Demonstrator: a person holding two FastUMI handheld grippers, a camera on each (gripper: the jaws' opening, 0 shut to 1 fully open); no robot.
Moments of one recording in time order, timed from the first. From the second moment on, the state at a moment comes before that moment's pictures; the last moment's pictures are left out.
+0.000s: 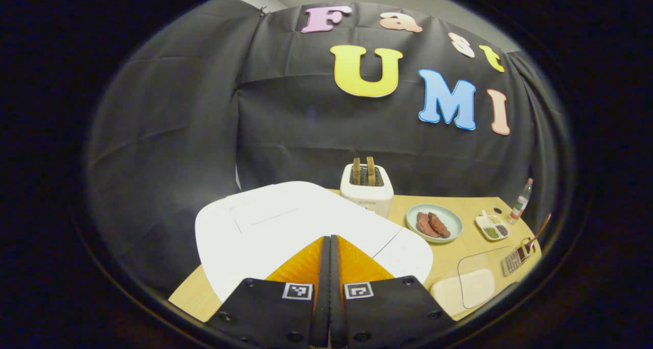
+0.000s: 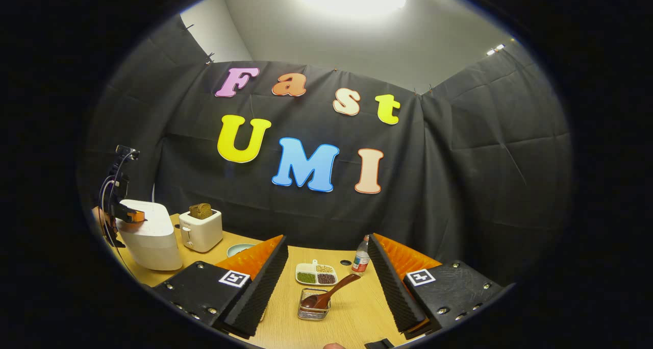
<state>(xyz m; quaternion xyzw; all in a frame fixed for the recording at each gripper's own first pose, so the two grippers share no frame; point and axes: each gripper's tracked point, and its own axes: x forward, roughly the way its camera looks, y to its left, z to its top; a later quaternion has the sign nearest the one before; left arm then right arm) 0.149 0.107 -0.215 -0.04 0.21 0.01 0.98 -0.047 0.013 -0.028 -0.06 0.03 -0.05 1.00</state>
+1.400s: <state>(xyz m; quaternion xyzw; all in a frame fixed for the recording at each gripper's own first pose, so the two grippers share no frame) 0.131 0.108 -0.150 -0.05 0.15 0.05 0.99 -0.027 -0.037 -0.041 -0.03 0.04 -0.04 1.00</state>
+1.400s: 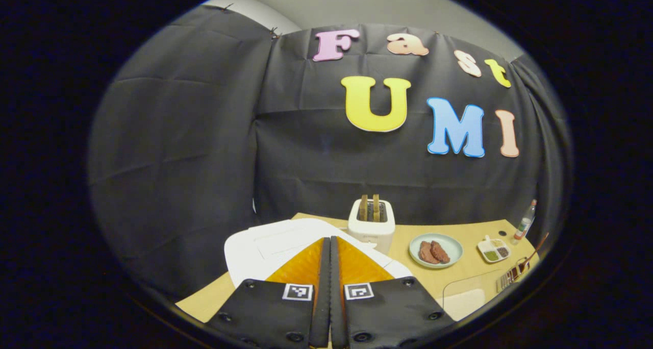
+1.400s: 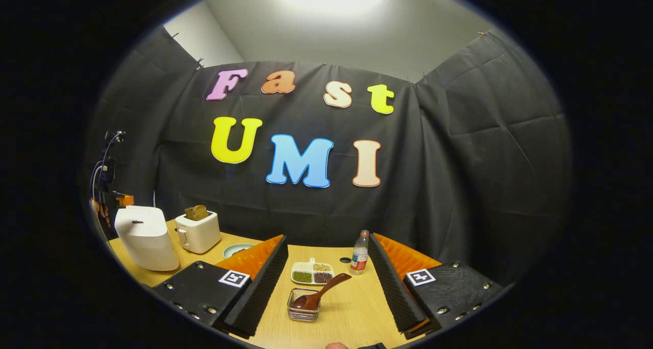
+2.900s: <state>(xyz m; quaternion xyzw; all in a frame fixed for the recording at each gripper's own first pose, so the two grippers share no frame) 0.059 0.066 -0.025 -0.03 0.01 0.03 1.00 0.016 -0.034 -0.062 0.02 0.06 -0.02 1.00</state>
